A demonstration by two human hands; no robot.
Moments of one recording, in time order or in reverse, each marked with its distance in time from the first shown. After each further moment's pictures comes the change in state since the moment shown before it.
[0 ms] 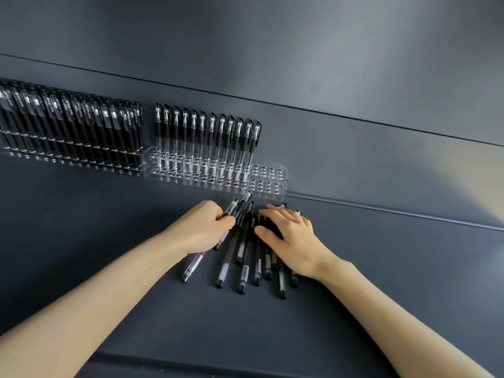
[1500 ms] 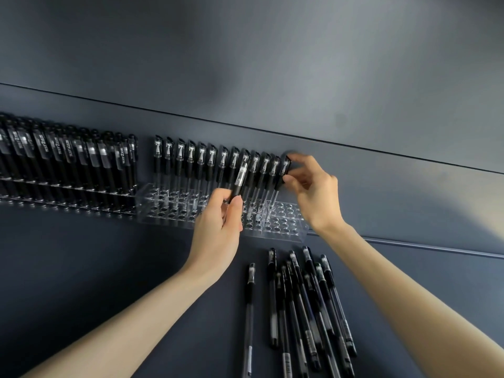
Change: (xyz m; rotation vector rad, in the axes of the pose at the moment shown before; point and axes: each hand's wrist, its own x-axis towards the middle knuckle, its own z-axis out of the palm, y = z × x) left_hand 0.083 -0.017 -0.008 -0.629 0.389 0.335; right_hand 0.138 0.007 -0.040 0.301 0.636 -0.039
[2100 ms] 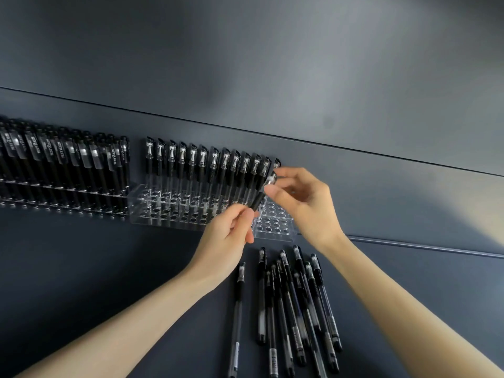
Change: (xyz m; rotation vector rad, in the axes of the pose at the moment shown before) left_hand -0.010 0.005 0.013 -0.105 -0.204 -0.049; right_hand -0.029 -0.031 -0.016 0.455 -0.111 0.122
